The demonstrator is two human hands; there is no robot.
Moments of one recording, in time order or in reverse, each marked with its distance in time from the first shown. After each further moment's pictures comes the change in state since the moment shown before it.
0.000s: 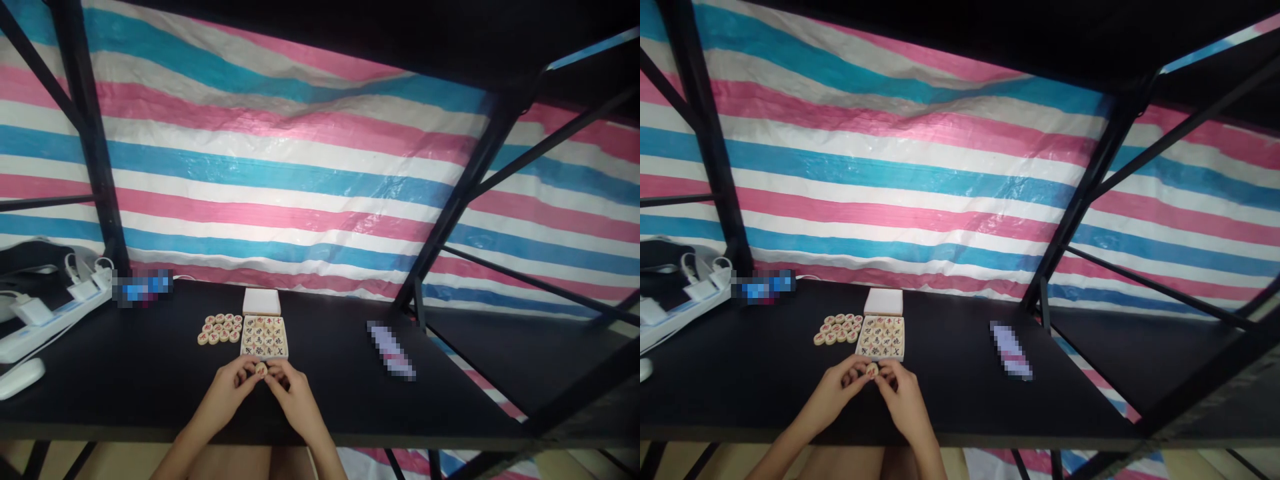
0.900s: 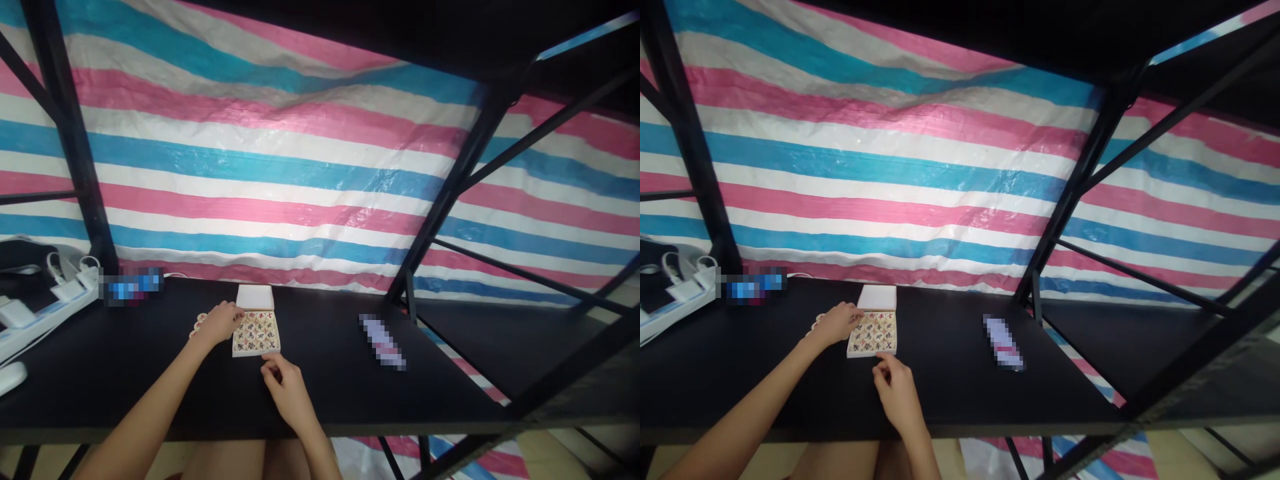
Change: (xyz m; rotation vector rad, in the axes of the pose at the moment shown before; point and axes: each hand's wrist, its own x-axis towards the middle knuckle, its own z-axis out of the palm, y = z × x) left_hand 0.116 -0.012 -0.037 0.854 -0.122 0.120; right_hand 0.001 0.011 0.002 -0.128 0.104 -0.014
